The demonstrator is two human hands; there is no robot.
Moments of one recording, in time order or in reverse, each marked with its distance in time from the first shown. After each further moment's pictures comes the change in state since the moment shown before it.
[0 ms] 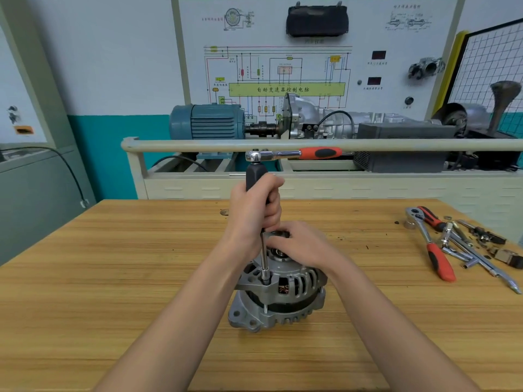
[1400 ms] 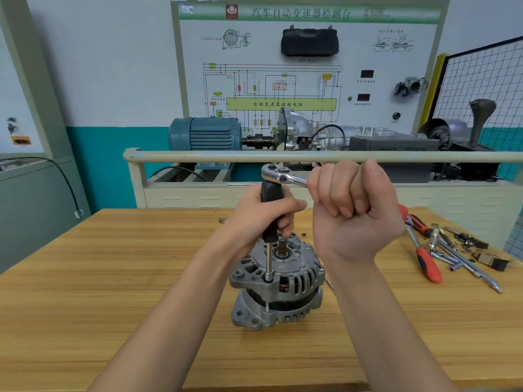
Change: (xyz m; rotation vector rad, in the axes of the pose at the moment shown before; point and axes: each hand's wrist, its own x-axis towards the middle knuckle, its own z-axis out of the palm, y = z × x) left_hand -0.009 0.020 -0.003 0.170 -0.345 0.023; right_hand -0.079 -0.103 -0.064 1.459 0.655 -0.973
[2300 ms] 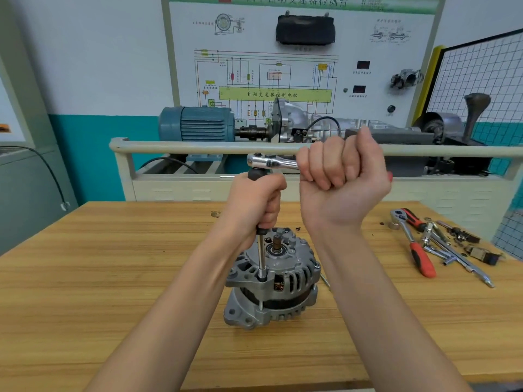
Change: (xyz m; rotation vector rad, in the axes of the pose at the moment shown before) left_hand 0.011 0.000 0.005 -0.057 0.270 -0.114; right_hand 0.022 0.018 -0.001 0.216 0.189 0.153
